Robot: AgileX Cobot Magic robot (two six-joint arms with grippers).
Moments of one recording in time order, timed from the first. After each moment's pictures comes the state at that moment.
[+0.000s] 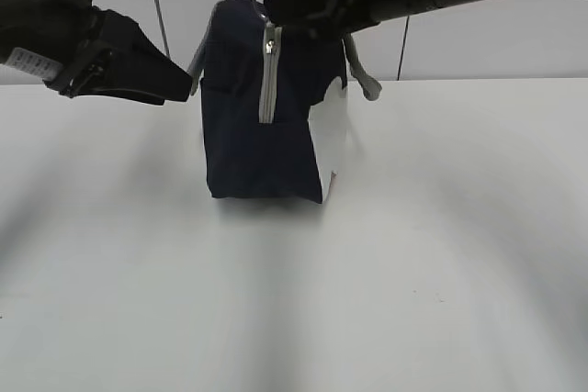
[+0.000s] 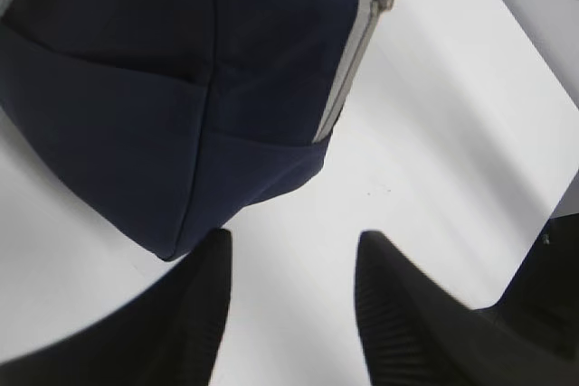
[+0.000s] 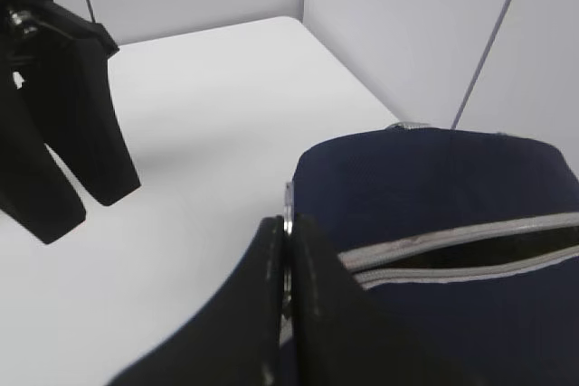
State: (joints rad) left arm -0.20 1.51 -1.16 -0.90 0.89 0.78; right arm 0.30 1.70 -1.35 -1.80 -0.63 1.38
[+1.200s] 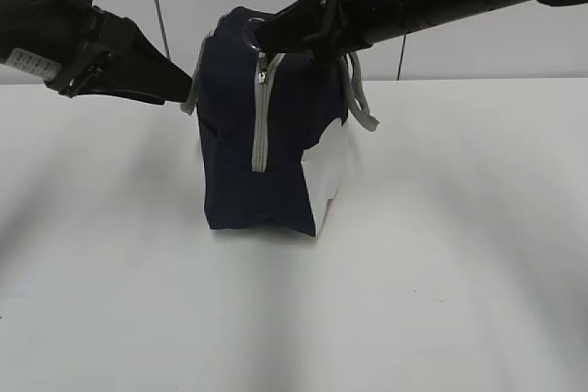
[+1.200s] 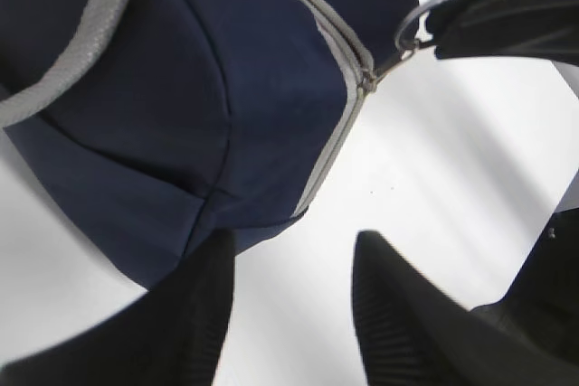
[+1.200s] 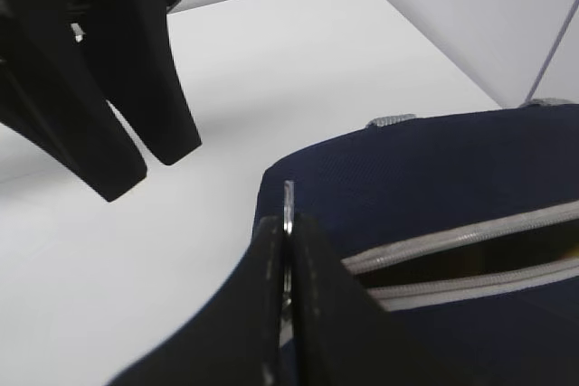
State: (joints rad) left arm -0.20 1.51 -1.16 -0.90 0.90 0.81; right arm 0.30 1.73 -1.36 -1.88 -0.73 1.47
